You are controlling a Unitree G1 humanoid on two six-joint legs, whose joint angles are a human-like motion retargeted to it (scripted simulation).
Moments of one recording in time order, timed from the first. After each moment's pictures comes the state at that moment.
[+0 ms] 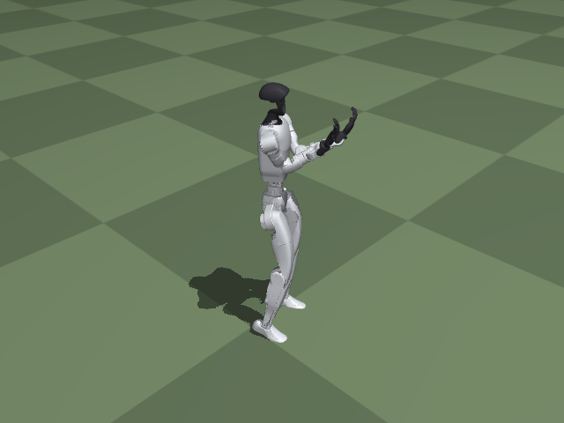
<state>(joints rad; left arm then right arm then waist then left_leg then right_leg) -0.75 -0.36 0.45 0.15 -1.52 -0.06 -0.54 -0.35 0.51 0.23 -0.07 1.24 -0.28 0.51 0.07 0.00 -0.04 -0.16 -0.09 -0.02 0.20 0.01 0.07 -0.24 -0.19 -0.03 0.43 0.09 0.26</state>
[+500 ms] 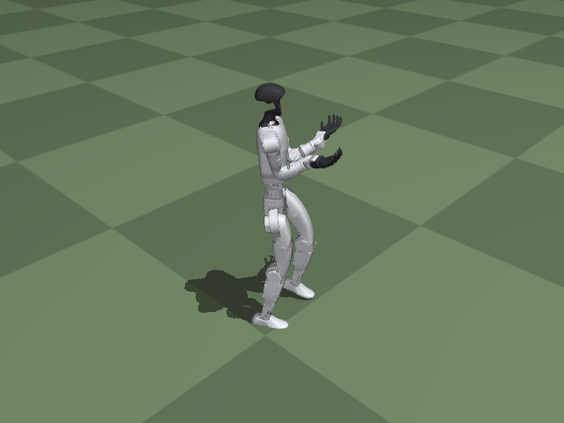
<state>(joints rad) -0.50 -0.26 0.40 -0.06 -0.93 -0.72 0.32 -0.18 0.38 0.08 -0.23 1.25 -0.82 0.12 0.03 -0.10 -0.06 -0.50 -0.13 -0.14 0.68 0.12 0.04 -0.04 -0.10 -0.13 0.24 -0.12 0.12</state>
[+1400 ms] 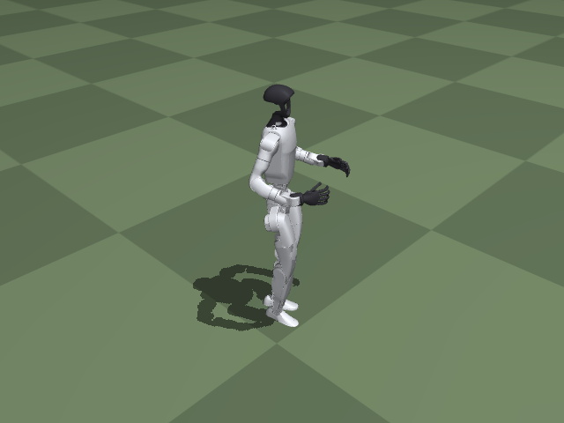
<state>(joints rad) 0.18 0.37 -0.03 0.10 0.09 -0.30 -0.09 0.26 -0.48 0.09 0.06 0.41 -0.41 0.43 -0.05 0.00 -0.06 -0.07 -0.14 0.02 0.19 -0.16 0.06 -0.16 -0.05 -0.34 0.29 -0.12 0.04</state>
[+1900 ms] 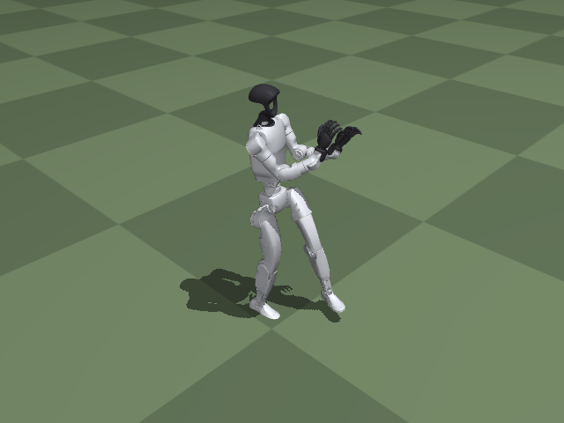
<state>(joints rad) -0.53 -0.01 0.11 0.35 0.90 -0.35 0.80 -0.66 0.11 0.20 0.27 -1.02 -0.53 -0.69 0.23 -0.02 0.01 -0.50 -0.20 -0.46 0.36 0.05 0.00 0.00 -0.01 -0.02 0.30 -0.18 0.00</state>
